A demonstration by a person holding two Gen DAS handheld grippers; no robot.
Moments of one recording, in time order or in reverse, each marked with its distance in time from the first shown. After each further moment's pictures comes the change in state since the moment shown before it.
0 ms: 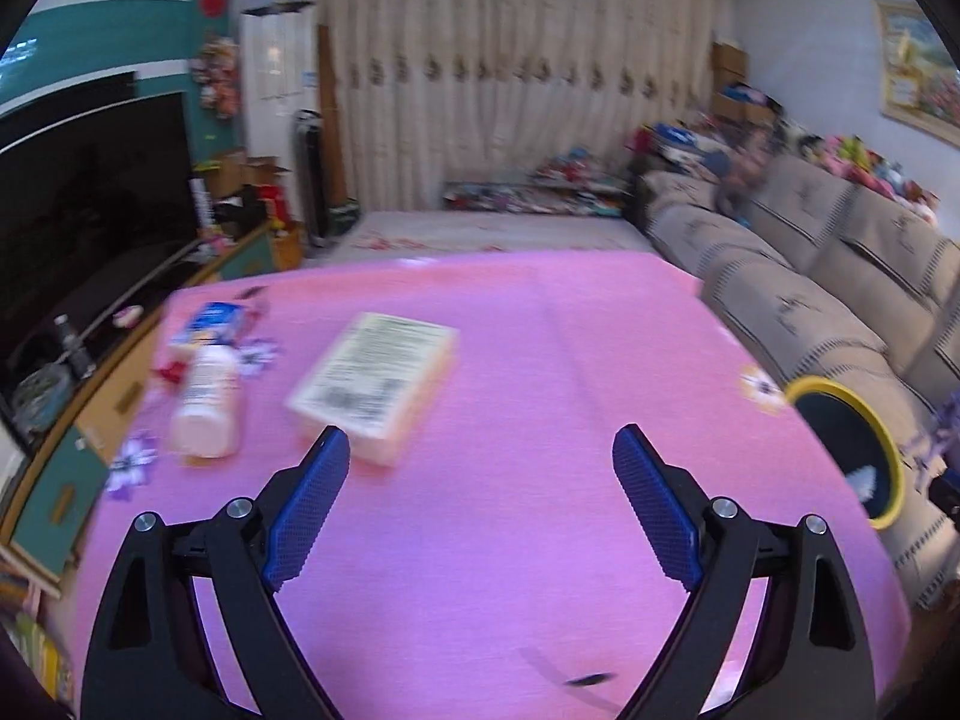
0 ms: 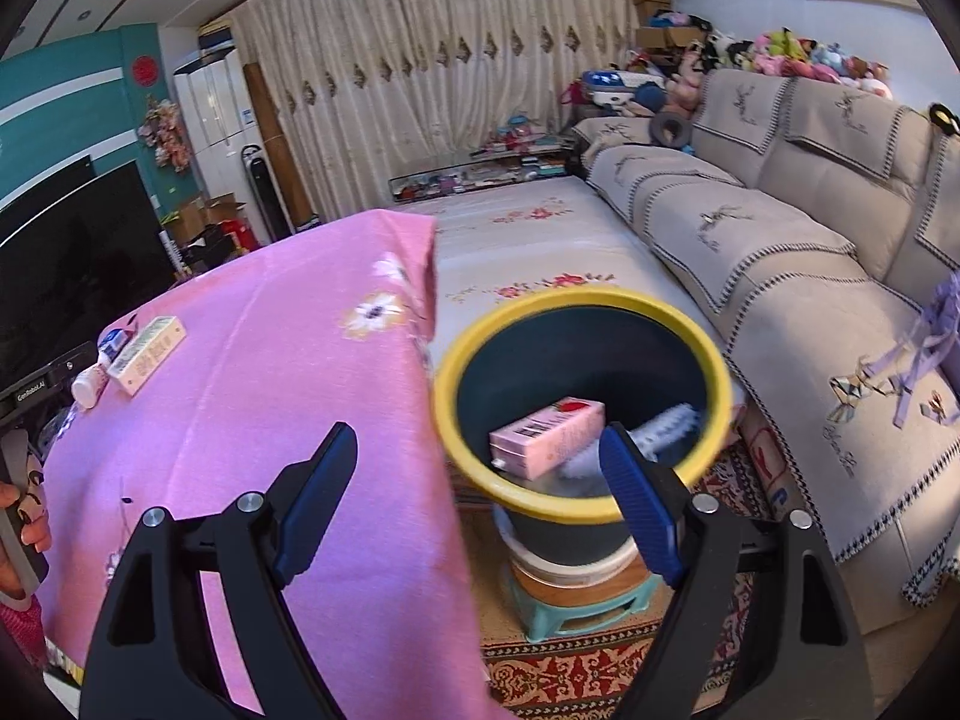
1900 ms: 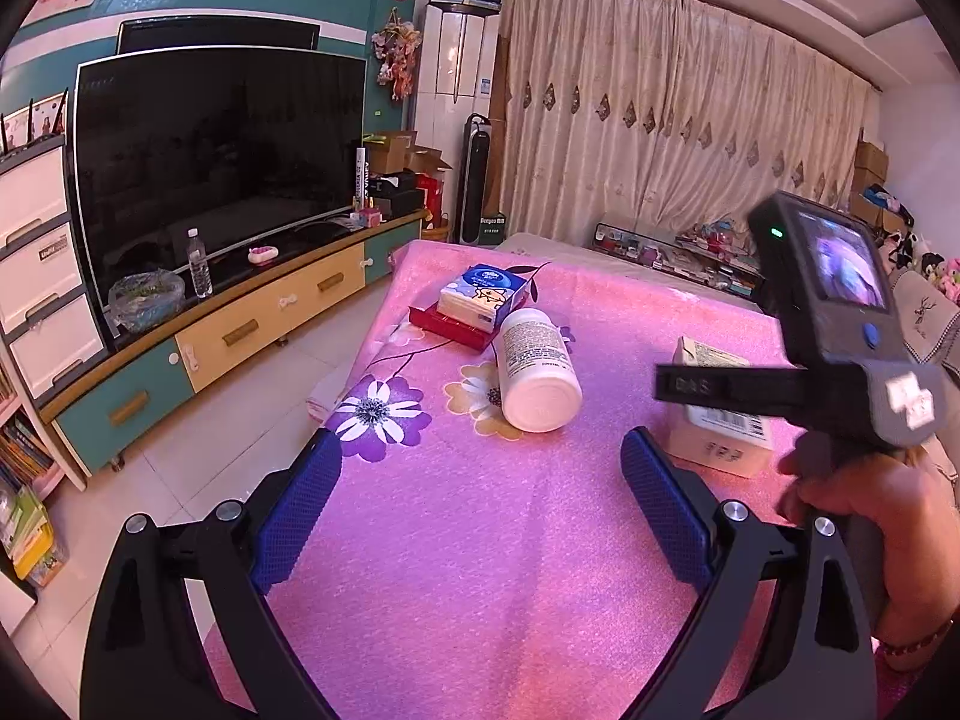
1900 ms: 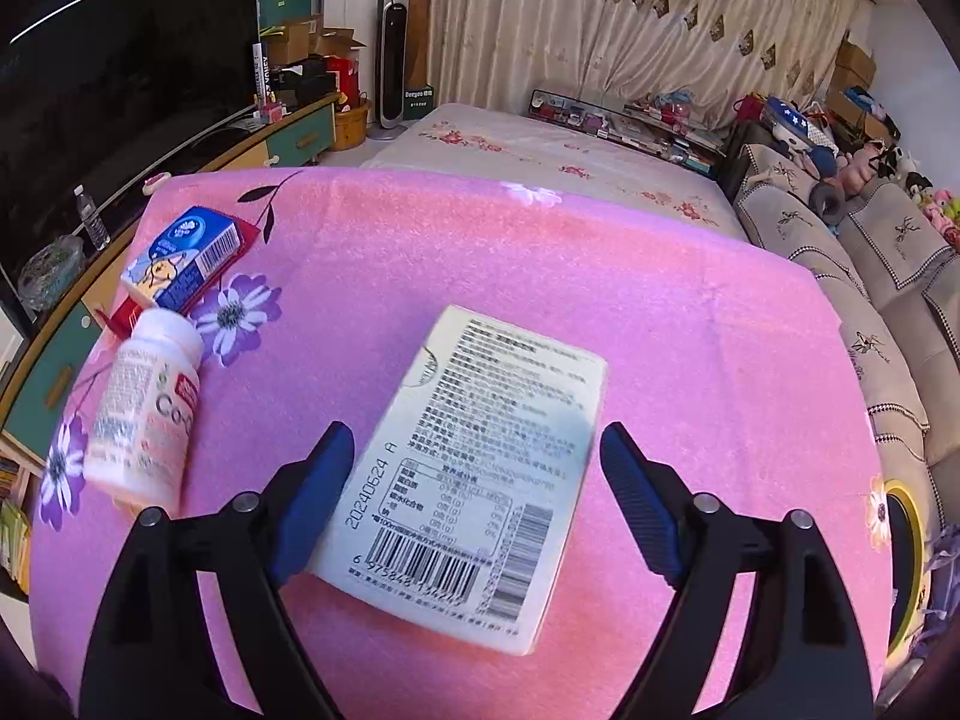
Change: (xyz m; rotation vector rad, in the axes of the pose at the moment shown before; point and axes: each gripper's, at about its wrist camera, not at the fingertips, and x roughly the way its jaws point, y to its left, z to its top) left arm -0.010 0.152 -0.050 -0.267 -0.064 0.223; right arm 0.204 0.412 0.046 -0.396 0.242 -0.012
